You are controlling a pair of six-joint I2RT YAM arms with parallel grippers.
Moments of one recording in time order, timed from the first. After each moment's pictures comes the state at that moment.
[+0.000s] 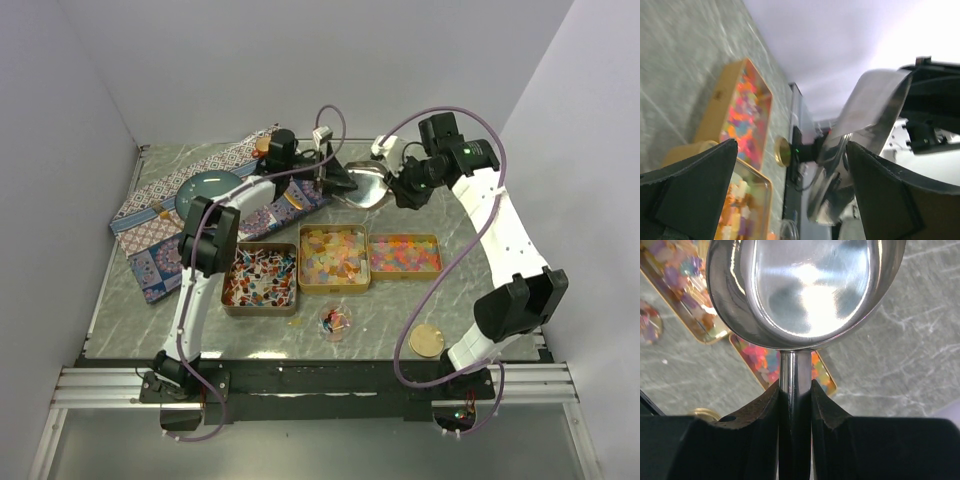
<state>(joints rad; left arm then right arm) -0.42 2.40 1.91 0.37 1.23 -1.08 0.25 1.61 1.80 -1.19 -0.31 -0.75</state>
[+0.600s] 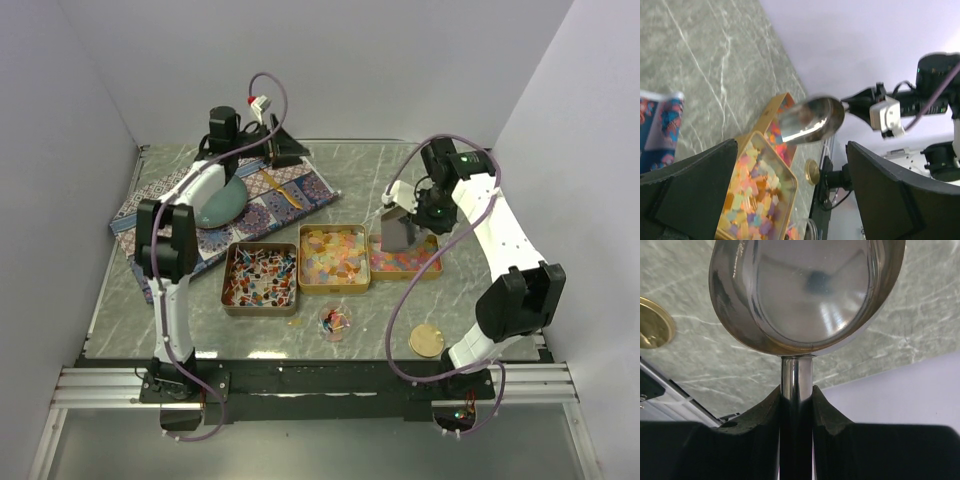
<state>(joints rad) -0.20 2.16 1.80 0.18 1.10 -0.85 0.19 1.60 1.63 -1.38 0.00 -1.14</state>
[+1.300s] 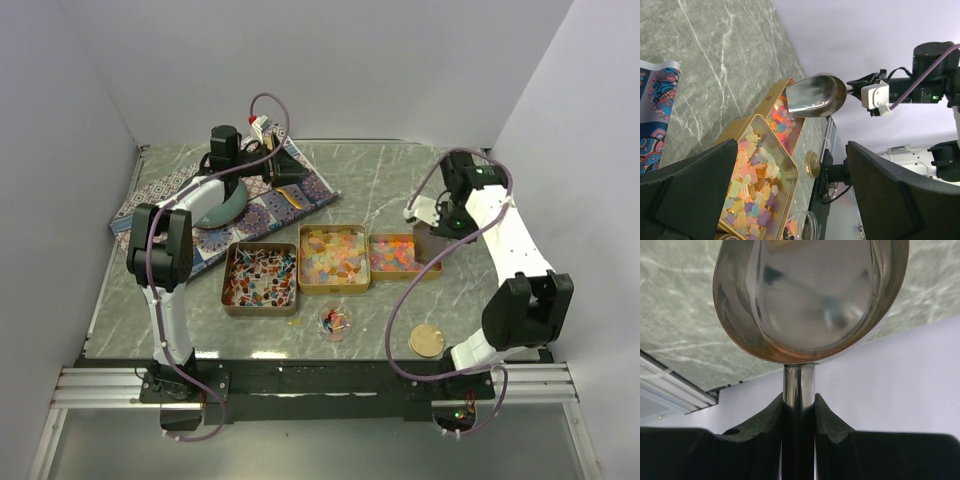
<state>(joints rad) -0.21 2.05 1.54 0.27 1.08 -0.83 0.07 1.54 1.47 -1.32 0.18 -1.25</state>
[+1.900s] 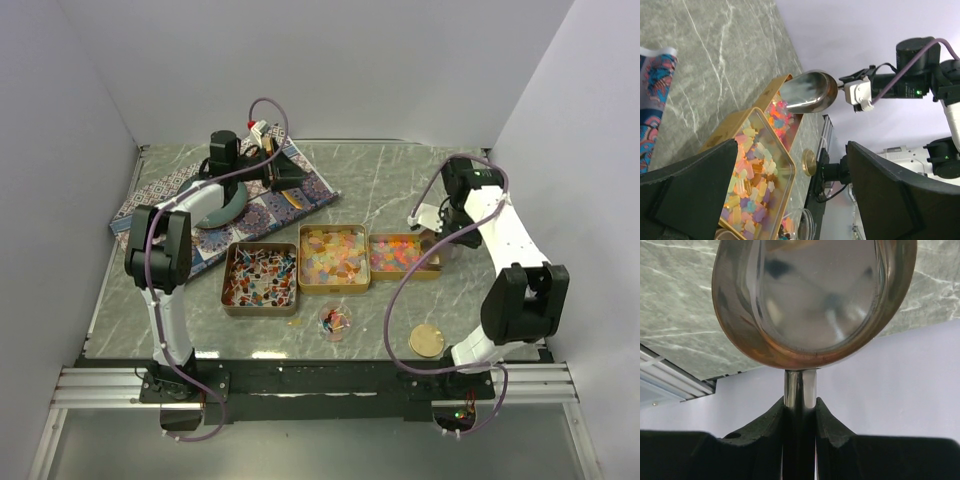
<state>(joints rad) -0.21 2.03 1.47 0.31 1.07 -0.86 0.05 1.57 1.41 -1.29 0.25 -1.30</state>
